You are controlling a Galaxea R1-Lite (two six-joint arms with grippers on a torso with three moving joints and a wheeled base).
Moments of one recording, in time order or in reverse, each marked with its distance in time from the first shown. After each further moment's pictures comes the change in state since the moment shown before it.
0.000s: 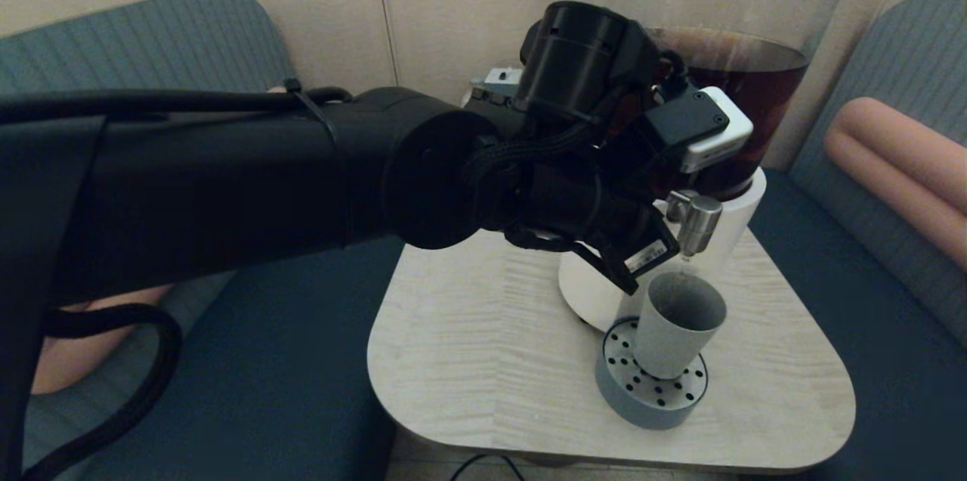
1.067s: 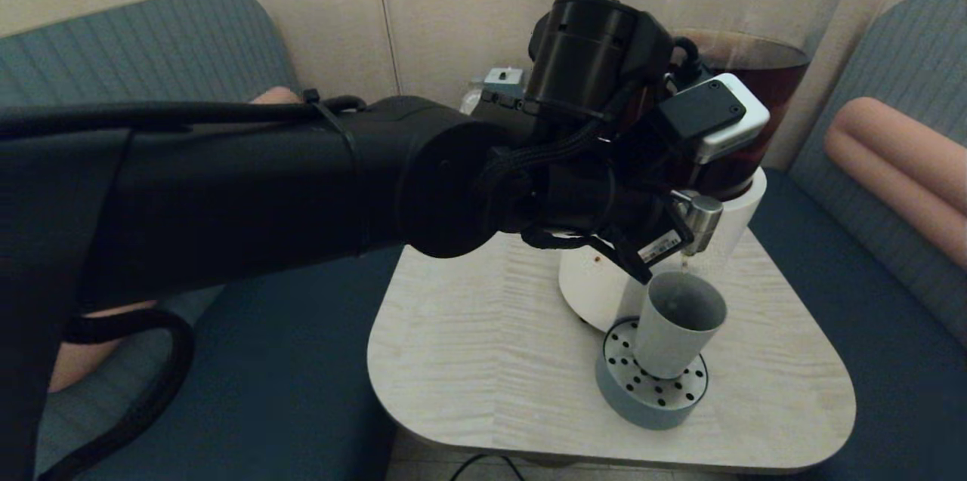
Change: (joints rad) left arm -0.013 0.013 -0.002 -0.084 0.036 0.012; right arm 0.000 0.000 0.000 0.000 0.001 0.000
